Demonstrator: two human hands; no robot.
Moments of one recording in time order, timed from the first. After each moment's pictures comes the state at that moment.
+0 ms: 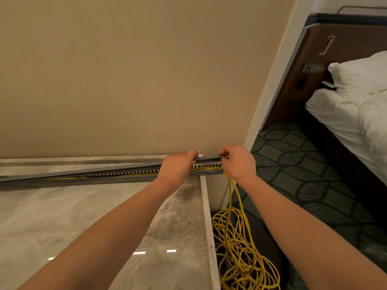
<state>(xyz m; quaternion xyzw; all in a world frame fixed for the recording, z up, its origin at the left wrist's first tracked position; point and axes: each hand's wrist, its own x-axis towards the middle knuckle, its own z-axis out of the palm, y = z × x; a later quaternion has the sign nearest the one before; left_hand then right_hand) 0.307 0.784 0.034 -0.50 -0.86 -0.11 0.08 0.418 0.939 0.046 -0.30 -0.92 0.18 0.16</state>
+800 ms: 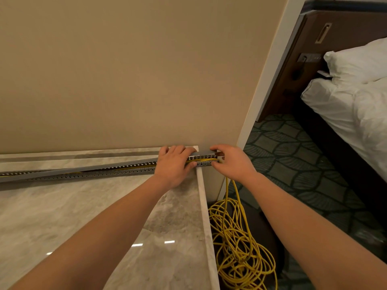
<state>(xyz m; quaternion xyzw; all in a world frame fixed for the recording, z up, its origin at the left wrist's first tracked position) 0.310 0.780 0.010 -0.48 -0.87 -0.12 0.06 0.433 0.938 0.034 -0.21 -0.95 0.23 0.08</state>
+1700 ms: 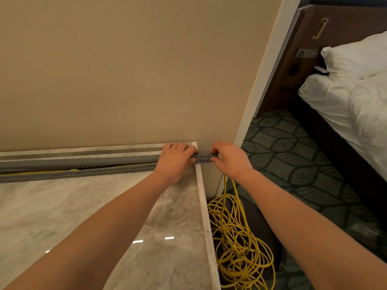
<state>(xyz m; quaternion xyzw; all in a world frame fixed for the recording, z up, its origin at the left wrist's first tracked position) 0.309 0.786 0.008 -0.53 -0.84 -0.09 0.08 0.433 0.931 0.033 -0.20 -0.97 0.13 0.08</state>
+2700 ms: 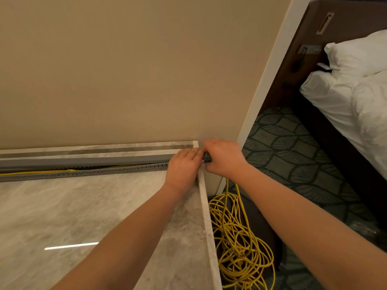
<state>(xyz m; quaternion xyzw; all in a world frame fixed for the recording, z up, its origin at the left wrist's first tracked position) 0.332 0.798 -0.018 -0.53 -0.81 -0.15 0.20 0.414 0.922 0.040 -0.11 -0.99 -0.01 0.05</state>
